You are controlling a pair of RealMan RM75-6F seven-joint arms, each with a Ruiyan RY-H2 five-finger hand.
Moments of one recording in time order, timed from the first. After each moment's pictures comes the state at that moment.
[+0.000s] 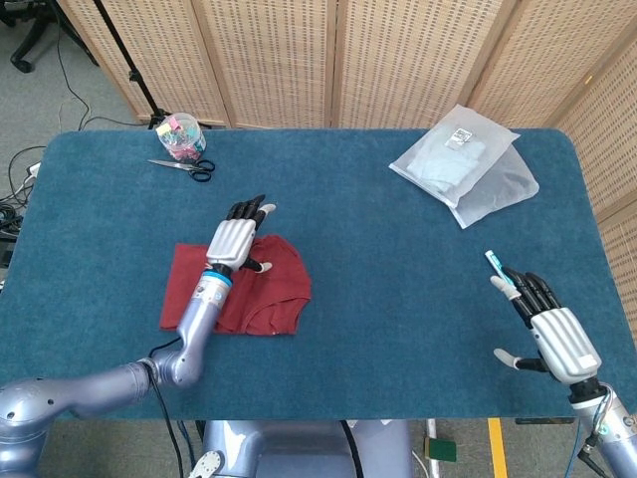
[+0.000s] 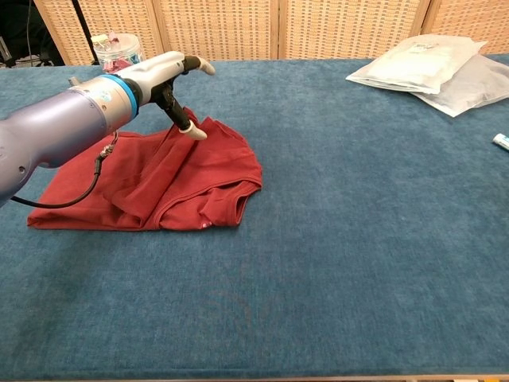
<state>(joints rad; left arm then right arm) -0.91 -1.79 -0.35 -1.17 0.89 0.94 0.24 0.25 -1.05 -0.01 -1.56 -1.69 1.43 0.34</state>
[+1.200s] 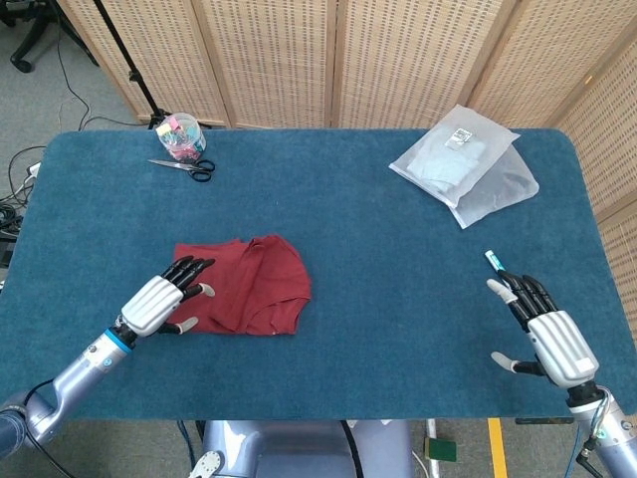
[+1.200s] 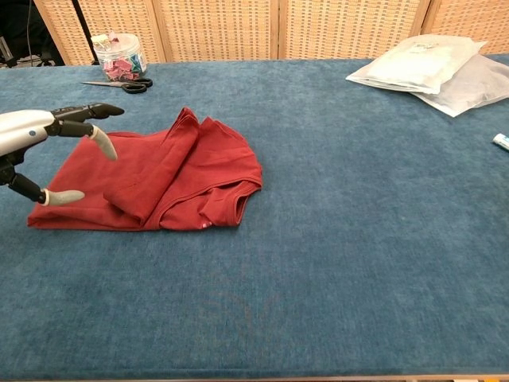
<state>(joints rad) -0.57 -1.57 0.13 -0.93 1.75 1.34 -0.51 0.24 -1.05 -0.02 -1.57 -1.71 1.44 0.33</state>
